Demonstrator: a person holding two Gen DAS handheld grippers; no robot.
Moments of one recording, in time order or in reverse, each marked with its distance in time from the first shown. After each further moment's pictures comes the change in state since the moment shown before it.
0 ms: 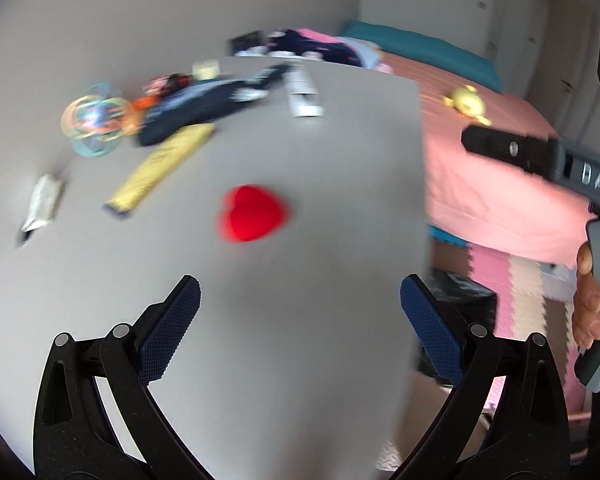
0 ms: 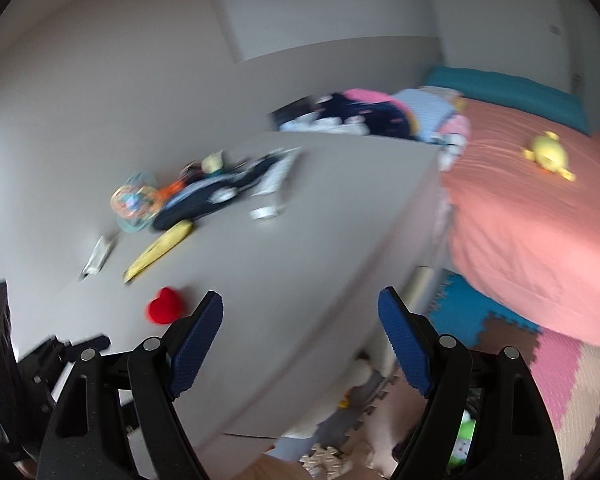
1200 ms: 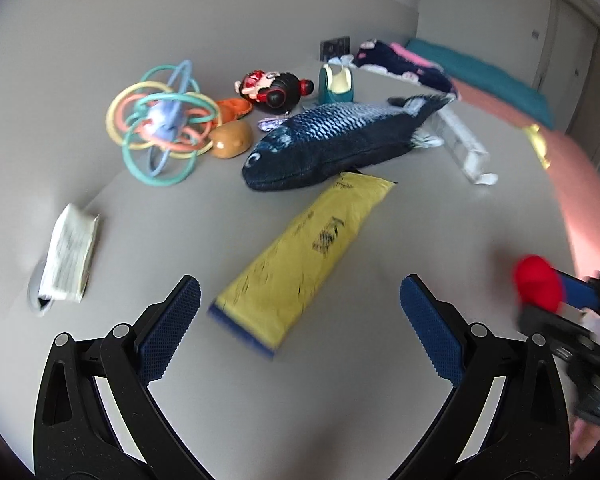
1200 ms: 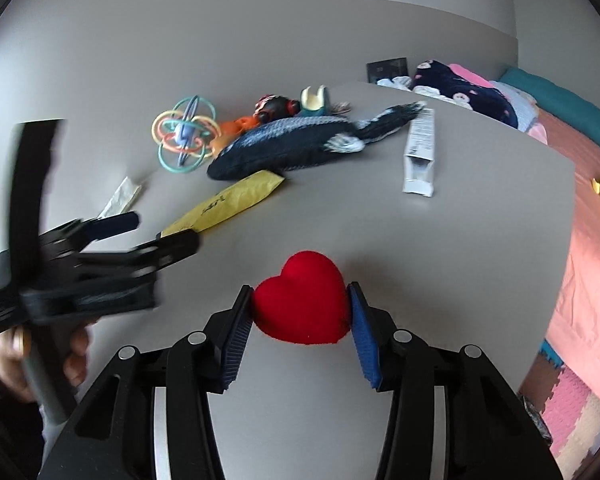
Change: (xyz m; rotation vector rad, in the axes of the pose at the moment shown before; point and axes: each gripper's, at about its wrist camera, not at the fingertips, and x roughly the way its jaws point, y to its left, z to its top) left arm 0.092 0.133 0.073 -0.095 -0.020 0.093; right arm 0.101 0.084 0.009 -0.119 0.126 0.073
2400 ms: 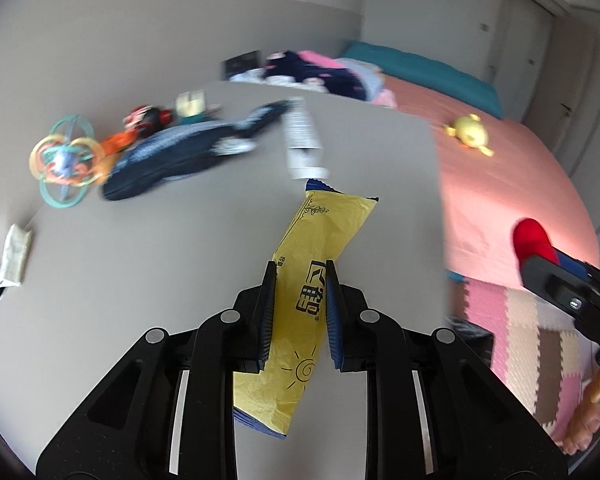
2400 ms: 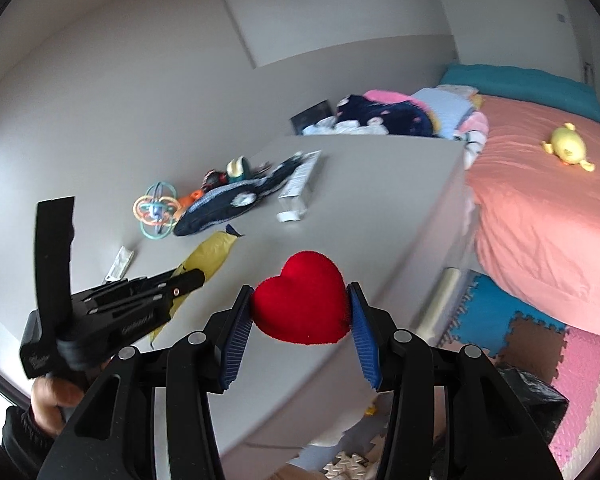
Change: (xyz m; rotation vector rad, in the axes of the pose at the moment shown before) left arm -0.060 -0.144 -0.013 0.085 -0.039 -0.169; right arm -0.133 -0.116 -0.049 0.211 -0.202 -0.031
